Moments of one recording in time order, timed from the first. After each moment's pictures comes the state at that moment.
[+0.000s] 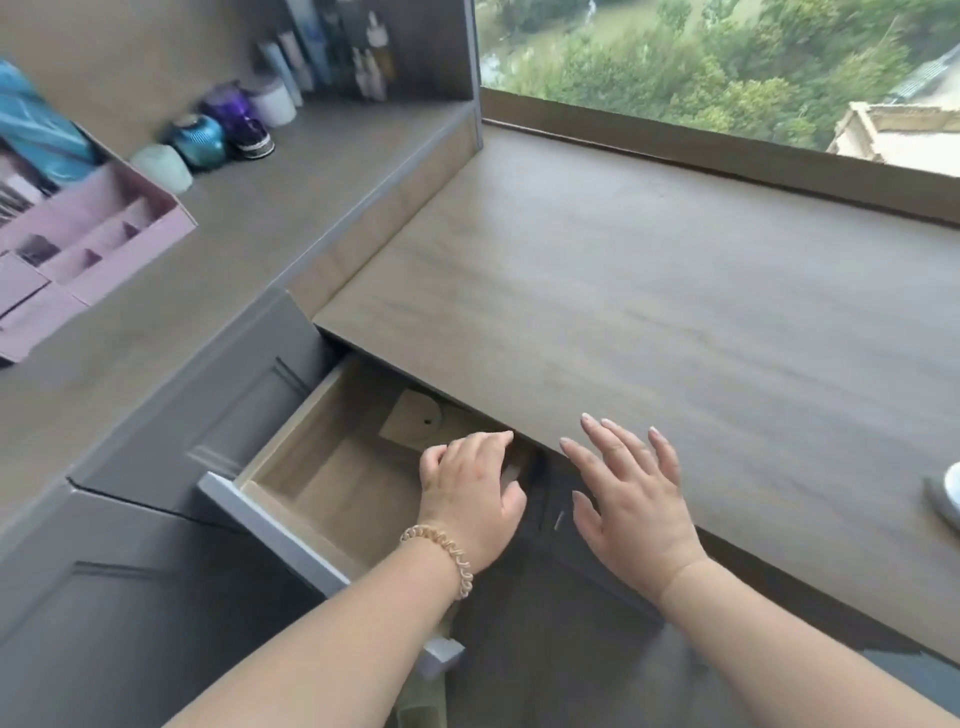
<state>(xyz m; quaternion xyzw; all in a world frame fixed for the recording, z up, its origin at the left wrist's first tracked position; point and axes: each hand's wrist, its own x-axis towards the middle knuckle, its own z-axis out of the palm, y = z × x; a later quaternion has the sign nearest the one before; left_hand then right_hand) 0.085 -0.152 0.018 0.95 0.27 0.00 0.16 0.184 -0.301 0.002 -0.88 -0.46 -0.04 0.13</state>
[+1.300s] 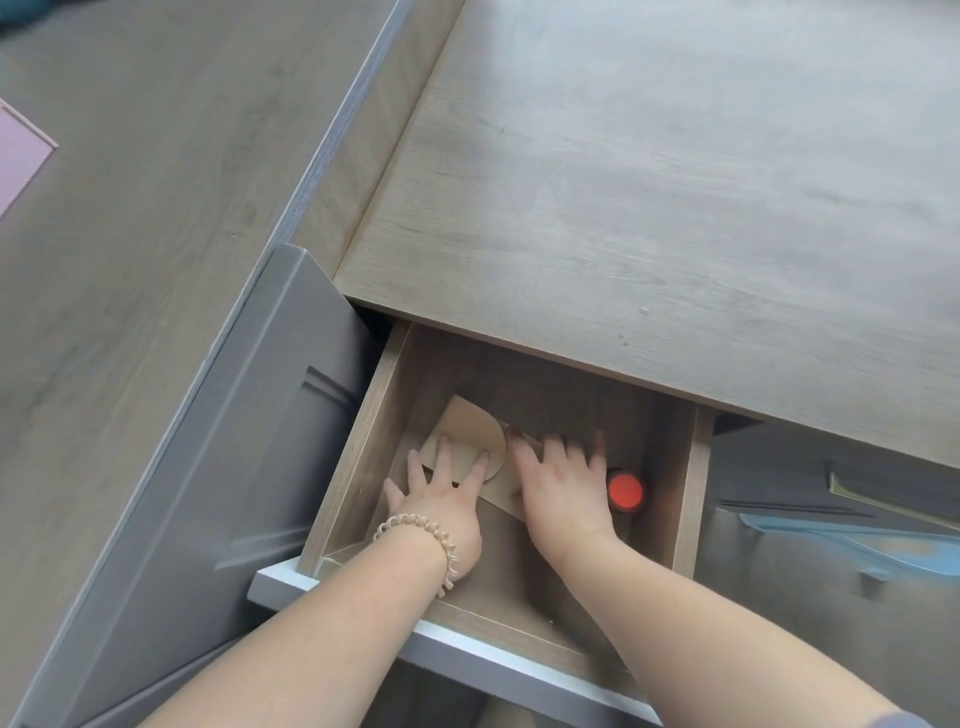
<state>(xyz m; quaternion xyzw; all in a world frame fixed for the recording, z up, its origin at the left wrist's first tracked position) 0.016 0.078 -0.120 0.88 0.19 -0.42 0.09 0.074 -0.048 -0.144 -0.95 -0.29 0.14 -0.04</state>
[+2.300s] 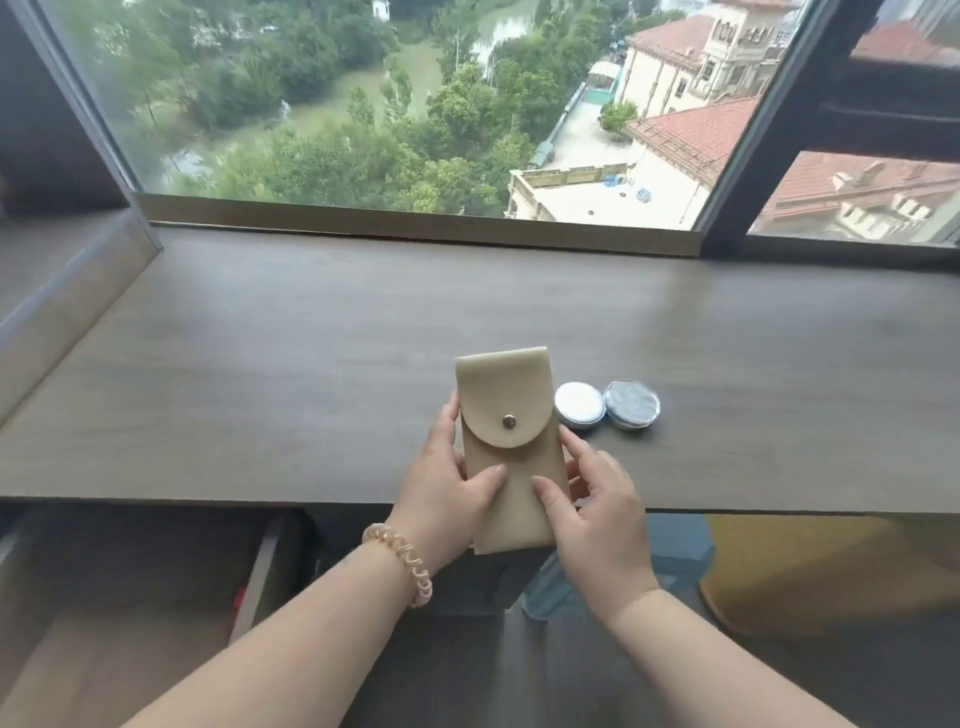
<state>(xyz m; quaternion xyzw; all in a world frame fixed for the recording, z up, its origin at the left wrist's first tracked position) 0.139 -0.296 0.101 0.75 0.10 -0.06 0.65 0.137 -0.451 0.084 -0.88 -0.05 -0.12 0.46</state>
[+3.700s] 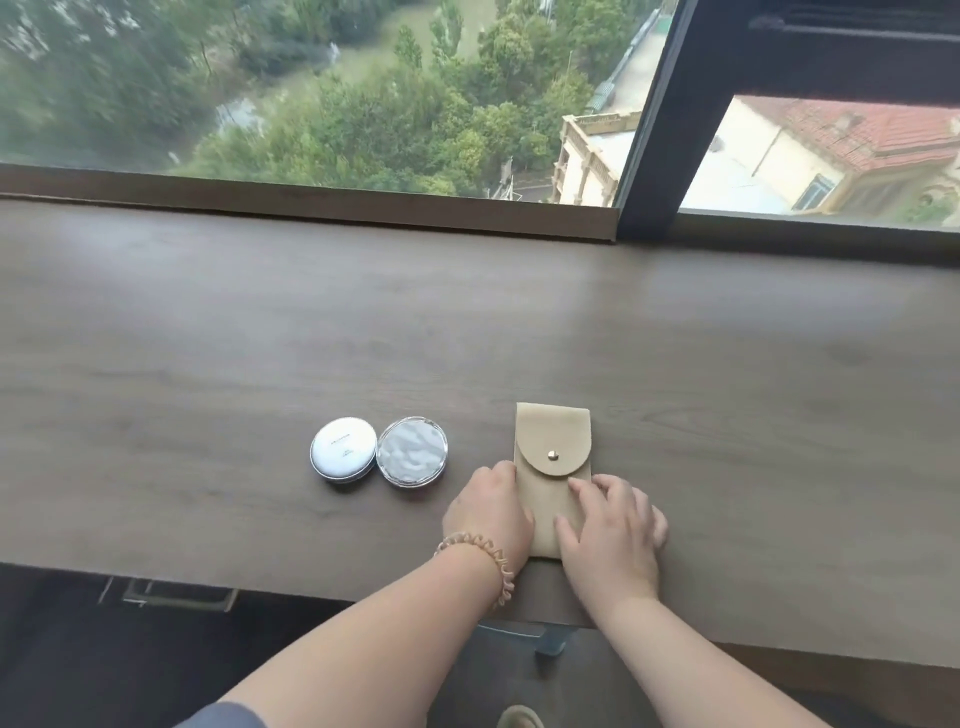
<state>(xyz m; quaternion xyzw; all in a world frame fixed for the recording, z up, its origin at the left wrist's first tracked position) 0.331 -0.661 0.017 0.93 0.17 -0.15 0.29 0.328 -0.787 -0.019 -0.98 0.01 -0.02 0.17</state>
